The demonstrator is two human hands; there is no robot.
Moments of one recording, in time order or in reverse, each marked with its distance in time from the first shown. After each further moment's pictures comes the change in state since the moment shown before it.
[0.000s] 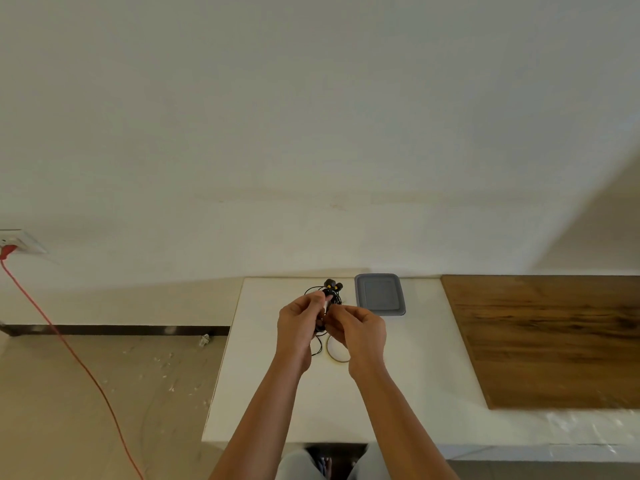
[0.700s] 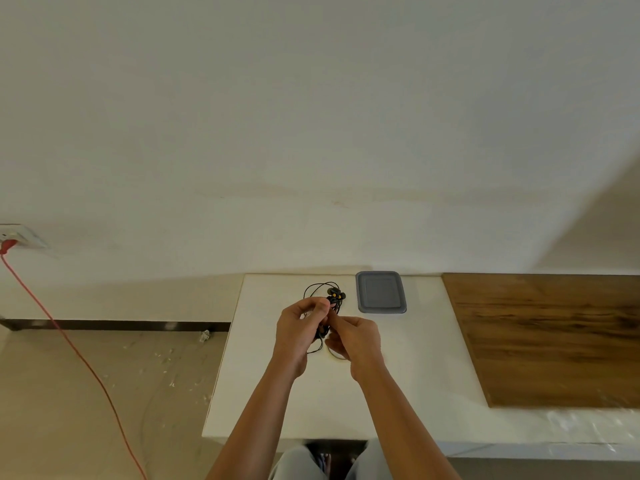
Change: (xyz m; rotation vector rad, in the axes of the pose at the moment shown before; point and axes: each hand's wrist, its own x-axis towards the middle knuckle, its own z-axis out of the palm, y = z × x) left_hand -0.002 -0.009 -0.011 0.134 -0.028 0.001; right_hand 0.007 0.010 -0.002 -0.209 -0.031 0.164
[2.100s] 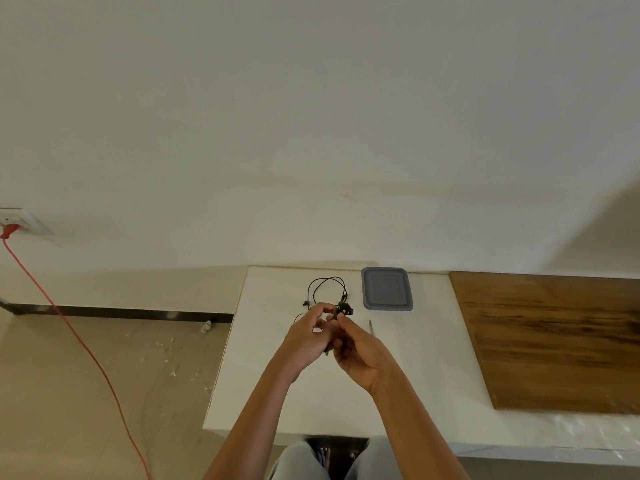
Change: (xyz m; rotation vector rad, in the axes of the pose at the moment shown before) left_hand 0.001 -0.015 -0.016 0.427 -0.249 0.019; right_hand 0.009 0.017 -0.012 0.408 -0.313 0.288
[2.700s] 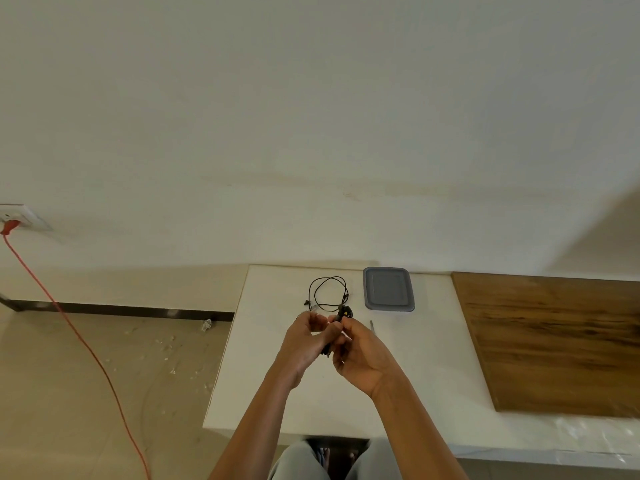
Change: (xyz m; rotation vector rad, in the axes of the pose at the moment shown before) left_hand 0.005 -0.019 0.003 -0.212 0.111 -0.115; right_hand 0.001 0.004 -0.001 0.013 -0.017 0.067
